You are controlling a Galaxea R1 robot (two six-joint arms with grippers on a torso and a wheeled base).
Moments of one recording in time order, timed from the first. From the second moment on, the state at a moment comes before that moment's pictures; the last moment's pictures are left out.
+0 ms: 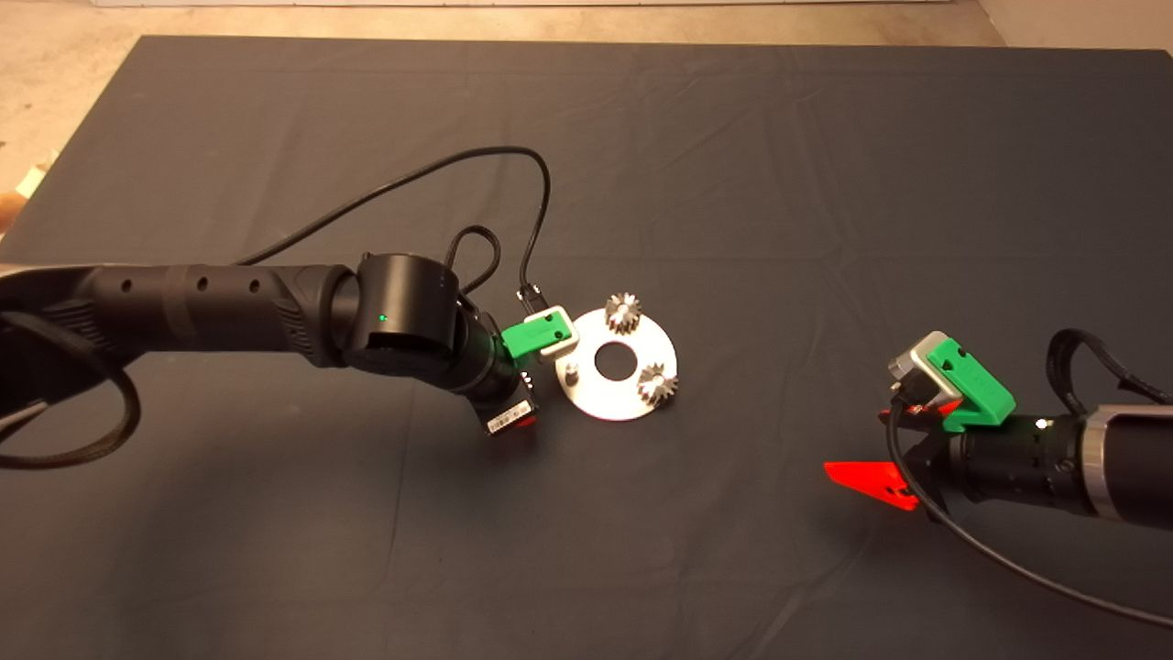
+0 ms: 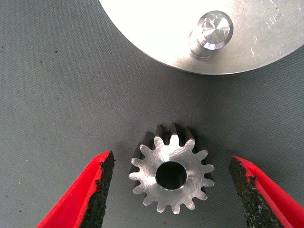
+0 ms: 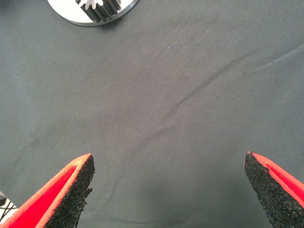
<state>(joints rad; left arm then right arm) -0.22 2.53 -0.93 0.70 1.37 -0.54 0.14 1.93 -0.39 -0.92 -1.14 1.13</state>
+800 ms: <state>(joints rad) -0.21 2.53 -0.93 0.70 1.34 -0.54 0.14 1.92 -0.39 -0.92 -1.14 1.13</state>
